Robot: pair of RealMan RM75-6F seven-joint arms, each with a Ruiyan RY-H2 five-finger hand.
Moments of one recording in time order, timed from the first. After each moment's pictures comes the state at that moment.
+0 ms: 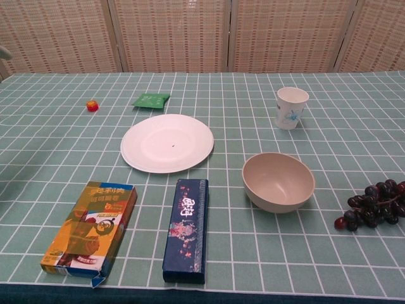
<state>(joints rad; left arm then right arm) -0.41 -1.35 -0.14 -1.48 1.32 1.42 0.28 0.23 -1.05 0.01 -1.69 -1.76 1.29 -0.19</state>
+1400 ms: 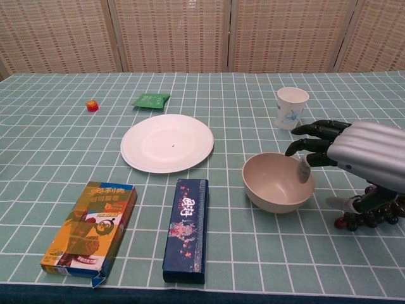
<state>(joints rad) -0.22 -1.17 -0.08 -1.68 1.35 1.49 0.31 0.47 -1.44 -0.01 -1.39 -1.82 1.11 -0.27</state>
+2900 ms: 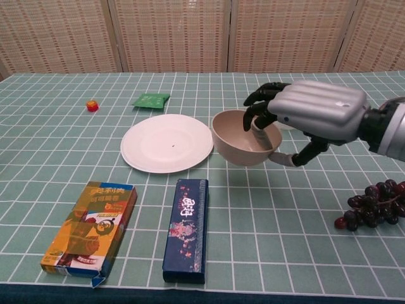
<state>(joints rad) -0.20 -1.17 -0.11 -1.66 1.37 1.47 0.27 0.70 -1.45 0.09 -1.42 -1.71 0.98 -0.23</state>
